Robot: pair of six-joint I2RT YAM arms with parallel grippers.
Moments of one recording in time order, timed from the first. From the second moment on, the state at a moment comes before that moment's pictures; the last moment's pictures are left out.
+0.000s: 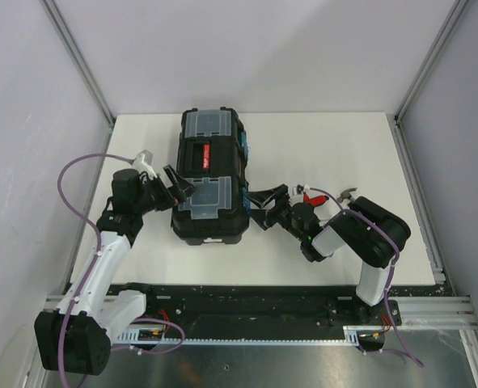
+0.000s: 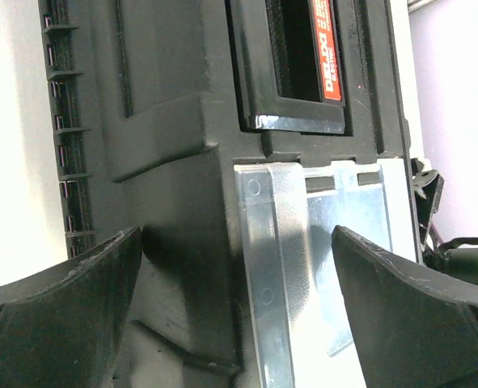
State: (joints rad) left arm -0.10 0.96 0.70 -0.25 0.41 -0.58; right arm 0.73 1.83 0.47 1.26 -0.04 1.61
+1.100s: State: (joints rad) left arm -0.09 0.99 0.73 -0.23 0.35 -0.52; right arm 0.73 1.92 0.57 1.30 -0.15 1.52
